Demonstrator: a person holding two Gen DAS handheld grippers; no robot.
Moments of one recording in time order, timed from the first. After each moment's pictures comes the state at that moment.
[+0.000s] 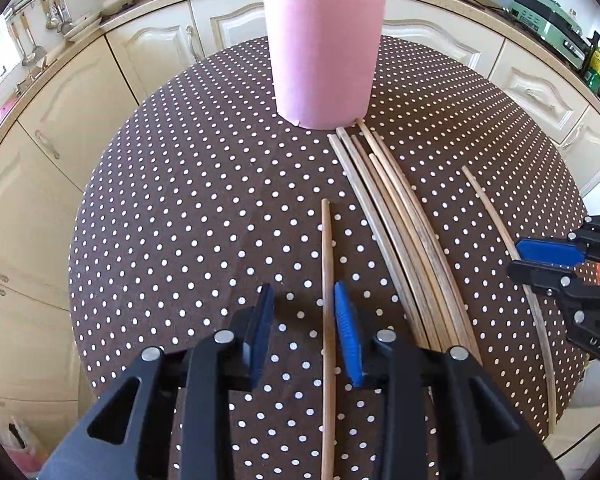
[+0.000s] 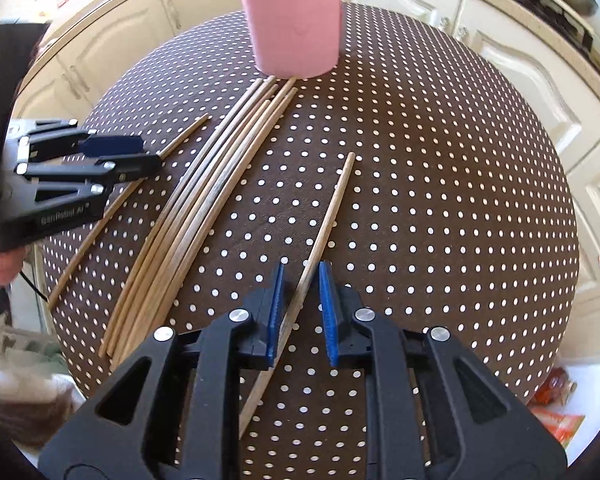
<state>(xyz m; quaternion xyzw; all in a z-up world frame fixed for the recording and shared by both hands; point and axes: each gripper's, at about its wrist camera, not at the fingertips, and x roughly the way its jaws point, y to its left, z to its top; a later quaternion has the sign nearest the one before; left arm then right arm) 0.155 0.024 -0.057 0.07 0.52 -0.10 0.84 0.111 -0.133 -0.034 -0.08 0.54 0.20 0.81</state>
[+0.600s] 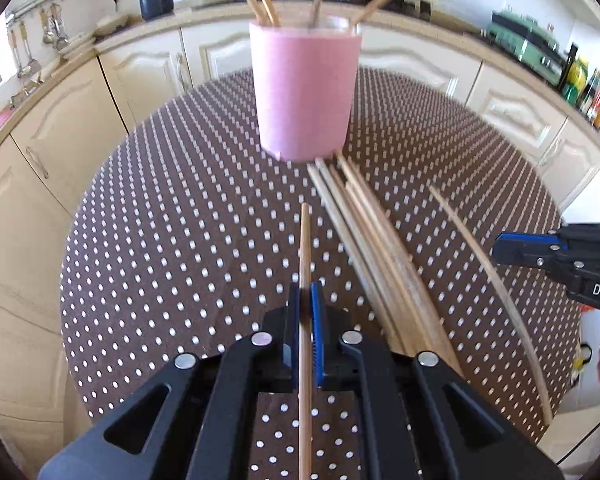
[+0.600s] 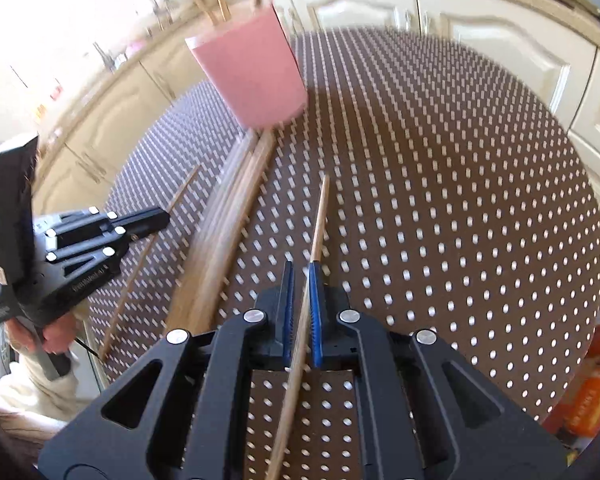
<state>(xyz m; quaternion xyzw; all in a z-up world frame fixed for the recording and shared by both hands) 0.139 0.038 -0.047 0.05 0.46 -0.13 0.88 0.132 -0.189 -0.020 0.08 0.49 0.21 0.84</state>
